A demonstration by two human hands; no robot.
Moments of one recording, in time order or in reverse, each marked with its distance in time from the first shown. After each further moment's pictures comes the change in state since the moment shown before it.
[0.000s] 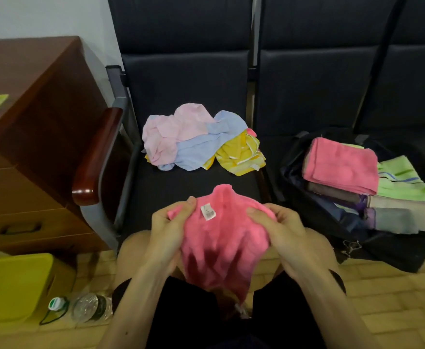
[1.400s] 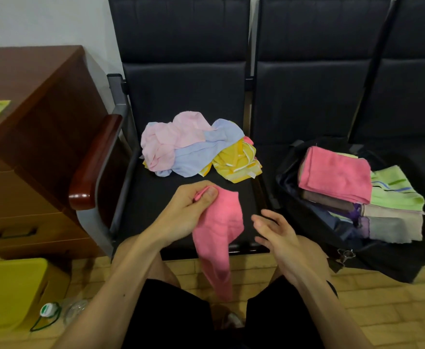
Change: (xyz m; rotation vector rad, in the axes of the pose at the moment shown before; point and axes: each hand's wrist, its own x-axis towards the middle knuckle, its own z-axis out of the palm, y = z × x) left_hand 0.022 0.040 0.026 0.564 -0.519 0.494; right_hand 0.023 0.037 -0.033 0.080 -0.015 0.103
